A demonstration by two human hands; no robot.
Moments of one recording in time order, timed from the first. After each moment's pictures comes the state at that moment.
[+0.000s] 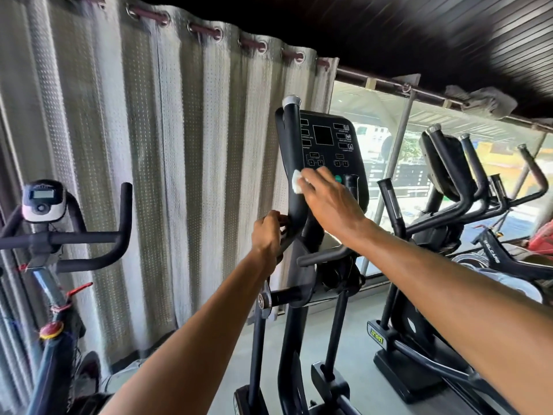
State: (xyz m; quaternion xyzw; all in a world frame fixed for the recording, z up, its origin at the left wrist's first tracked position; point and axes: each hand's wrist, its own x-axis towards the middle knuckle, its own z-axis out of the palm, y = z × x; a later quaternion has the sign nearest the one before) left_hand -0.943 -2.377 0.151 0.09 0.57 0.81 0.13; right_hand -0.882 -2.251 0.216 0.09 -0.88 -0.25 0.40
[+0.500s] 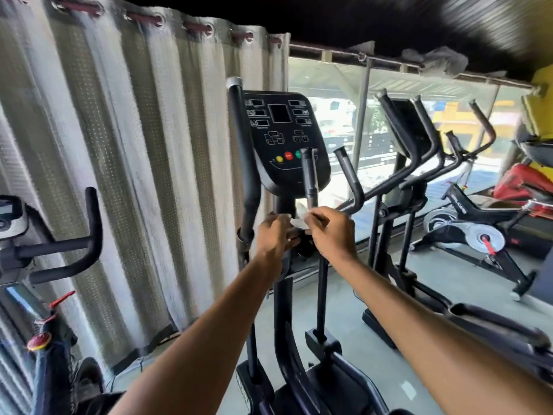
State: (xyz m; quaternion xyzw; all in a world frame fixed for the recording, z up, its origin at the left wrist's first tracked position) left_hand -0.851 -2.331 0.121 0.15 0.58 0.78 0.19; right_hand -0.784 -2.223 0.114 -0.17 -0.79 0.32 0.49
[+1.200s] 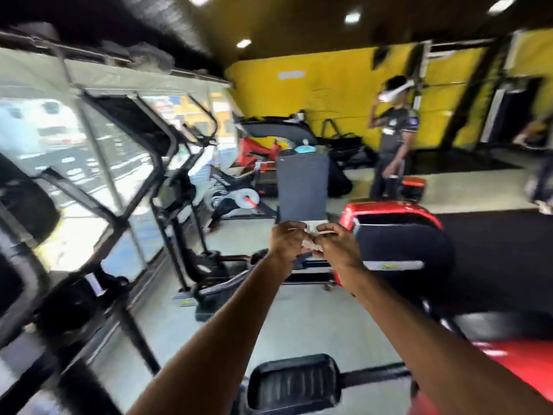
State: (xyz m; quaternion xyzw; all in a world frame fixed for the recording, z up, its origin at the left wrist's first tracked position) left_hand -0.555 -2.081 0.079 0.45 0.46 0.53 0.55; right_hand -0.433 -2.093 0.058 -0.55 -0.46 0.39 0.58
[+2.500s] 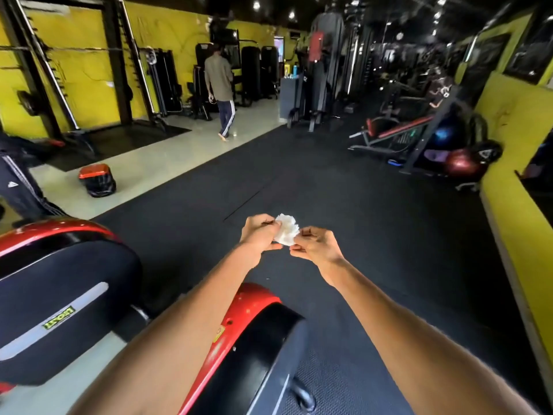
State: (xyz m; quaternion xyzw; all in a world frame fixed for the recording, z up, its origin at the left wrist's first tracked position) left_hand 0.333 -2.209 -0.019 0.70 0.24 0.13 0.66; right_hand 0.378 -2.365 -0.036 -0.70 -0.12 0.18 0.68
